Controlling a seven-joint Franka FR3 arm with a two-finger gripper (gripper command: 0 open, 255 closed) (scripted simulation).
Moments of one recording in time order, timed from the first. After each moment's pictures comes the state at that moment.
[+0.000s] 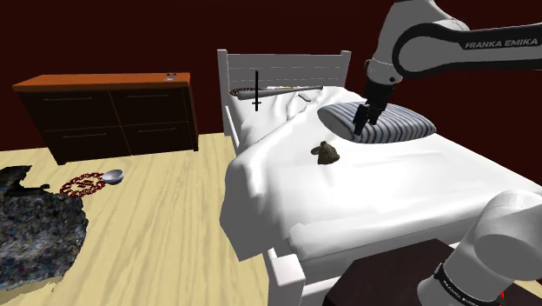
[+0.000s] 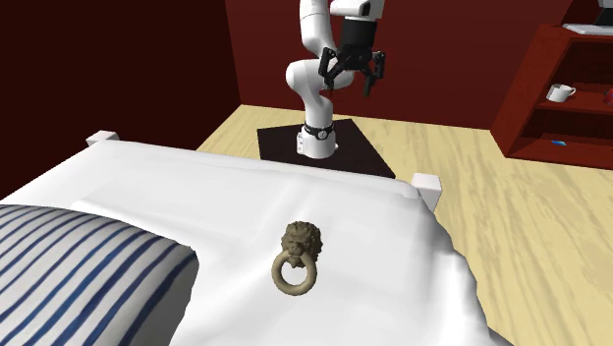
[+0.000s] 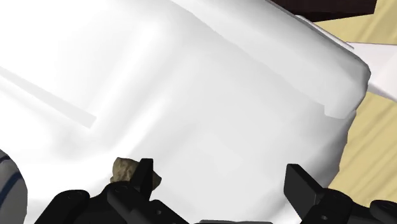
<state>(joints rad) -0.06 -0.62 0.01 -2.33 -0.10 1.83 -0.03</state>
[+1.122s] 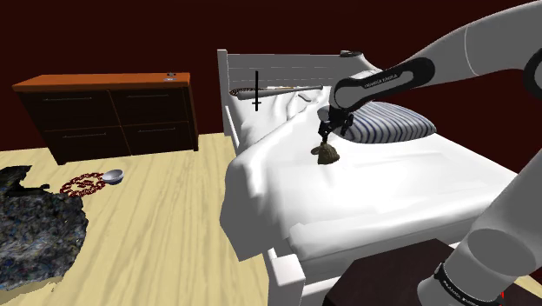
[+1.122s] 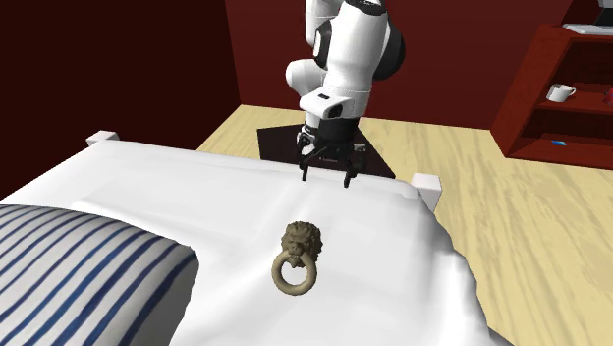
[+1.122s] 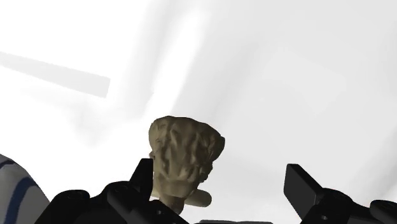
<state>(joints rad) -0.17 -0.05 -0.02 -2.13 -0.21 2.20 0.21</state>
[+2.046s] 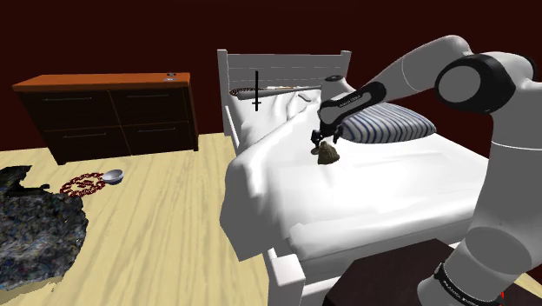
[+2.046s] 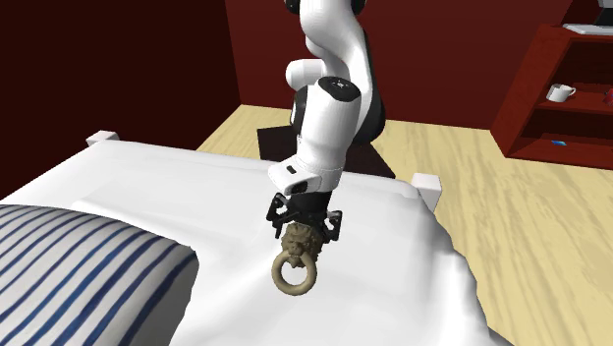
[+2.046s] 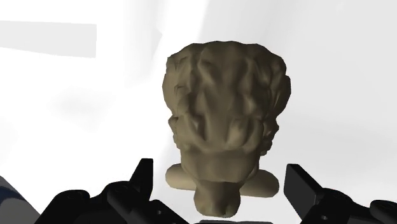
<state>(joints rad) -0.21 0.33 -0.08 -1.89 -0.24 2.33 0.33</state>
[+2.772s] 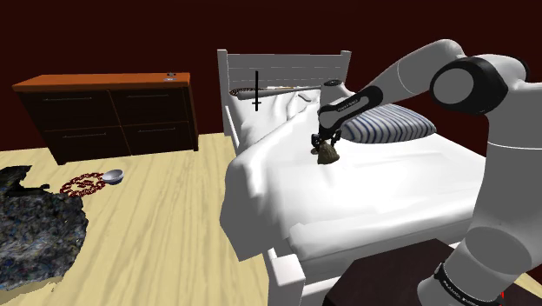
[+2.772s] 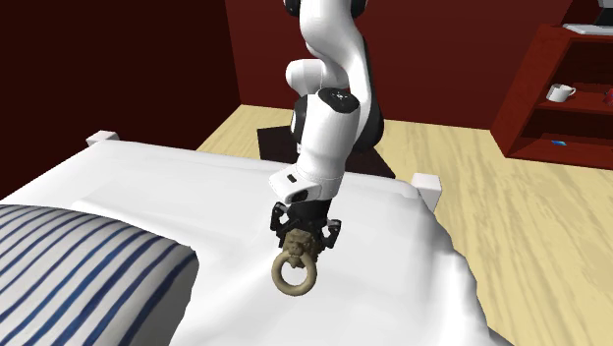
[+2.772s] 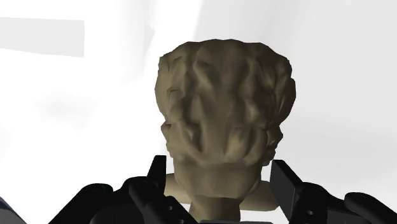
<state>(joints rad) -0.21 0.36 -0.08 -1.89 -0.25 2.37 0.34</state>
